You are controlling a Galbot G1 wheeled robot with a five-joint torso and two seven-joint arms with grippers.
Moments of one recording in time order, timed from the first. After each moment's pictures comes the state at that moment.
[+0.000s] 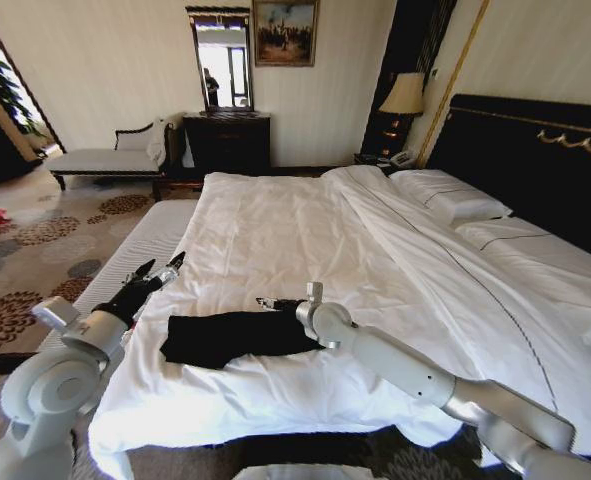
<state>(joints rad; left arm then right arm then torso) 1.38 -1.08 -0.92 -2.34 -1.10 0.51 -0.13 -0.46 1.02 -0.54 1.60 1.37 -0.21 0.24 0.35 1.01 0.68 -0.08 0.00</state>
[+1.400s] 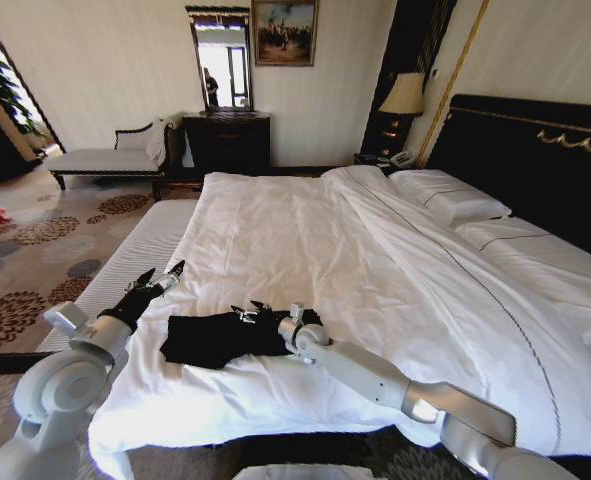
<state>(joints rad) 1.39 -1.10 -0.91 -2.31 -1.07 0.50 -0.14 -0.49 1.20 -0.61 1.29 1.22 0.07 -0.16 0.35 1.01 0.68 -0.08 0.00</state>
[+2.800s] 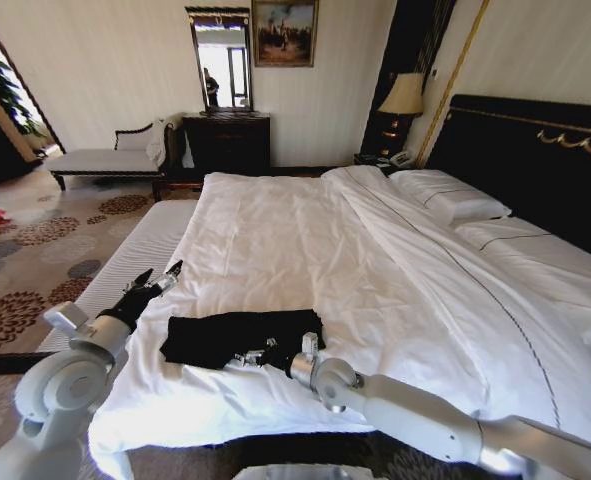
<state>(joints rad) 1.39 -1.10 -0.91 -2.29 -1.05 0.51 -0.16 -0.64 0.89 -0.67 1.89 1.25 -0.06 0.05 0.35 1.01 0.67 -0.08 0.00</state>
